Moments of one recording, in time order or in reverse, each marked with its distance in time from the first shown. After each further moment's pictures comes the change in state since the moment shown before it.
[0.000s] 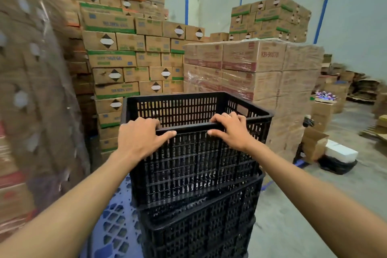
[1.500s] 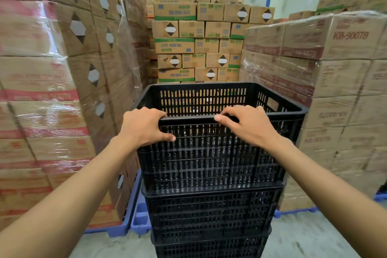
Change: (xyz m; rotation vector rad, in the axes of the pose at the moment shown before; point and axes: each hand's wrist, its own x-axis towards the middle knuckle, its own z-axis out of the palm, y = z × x) left_hand -0.025 0.070 -0.013 0.214 -0.199 -0.174; right_hand -0.010 0.048 -0.030 0.131 -0.026 -0.238
